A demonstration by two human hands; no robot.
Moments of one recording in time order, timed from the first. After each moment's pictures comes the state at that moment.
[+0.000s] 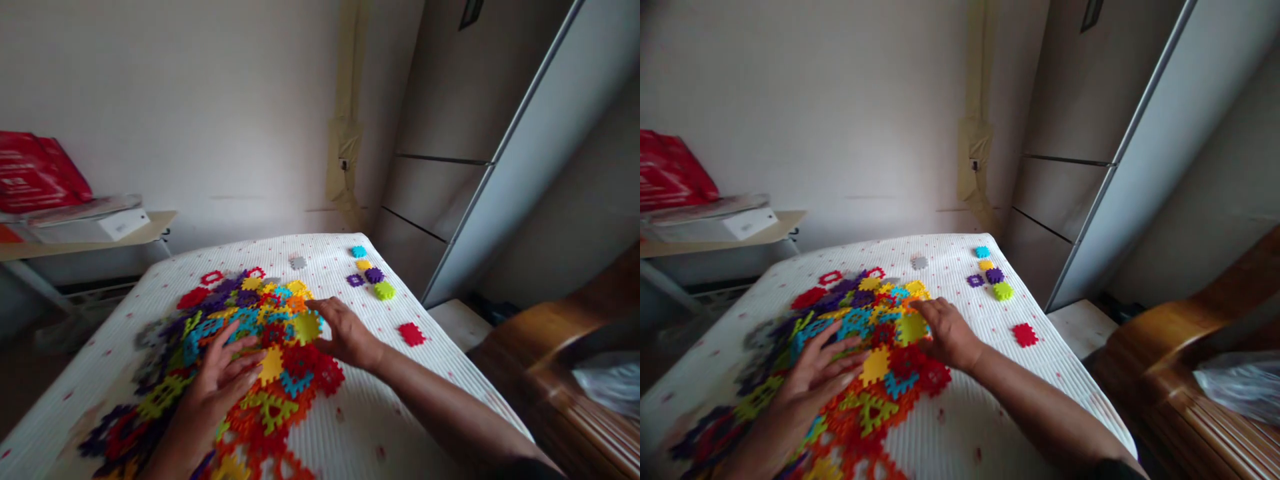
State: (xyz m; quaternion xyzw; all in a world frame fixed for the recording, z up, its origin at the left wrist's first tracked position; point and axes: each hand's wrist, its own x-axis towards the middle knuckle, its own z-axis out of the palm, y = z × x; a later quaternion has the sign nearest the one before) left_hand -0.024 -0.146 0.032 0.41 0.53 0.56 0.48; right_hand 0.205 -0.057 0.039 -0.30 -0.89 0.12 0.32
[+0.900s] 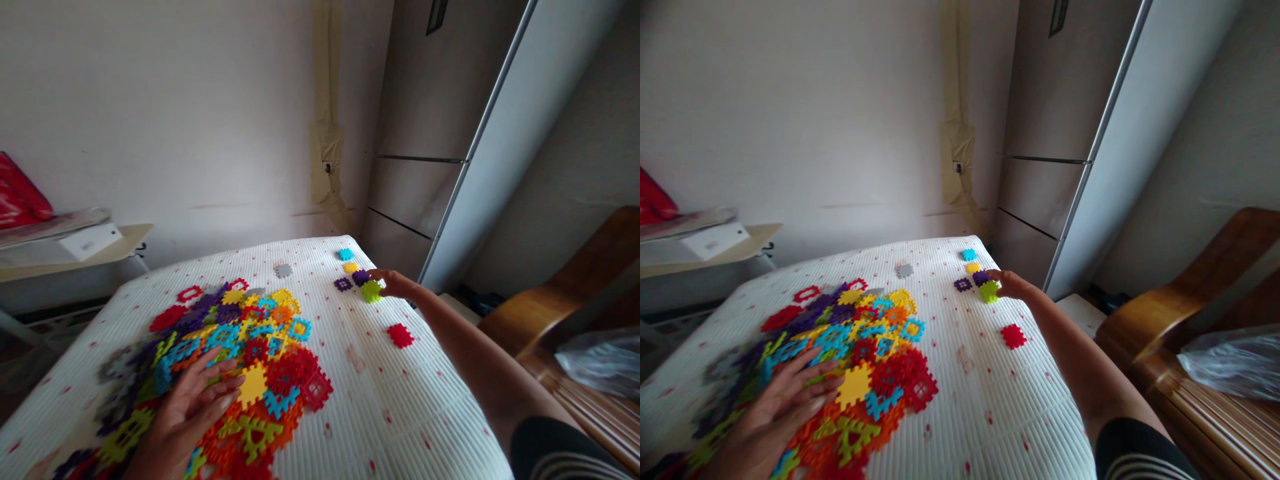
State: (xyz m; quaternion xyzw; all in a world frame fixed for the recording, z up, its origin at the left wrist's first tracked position) left_hand -0.036 -0.136 0.009 0.40 0.55 0.57 0.46; right_hand 0.395 0.079 0.012 -0.48 -0.85 0.14 0.17
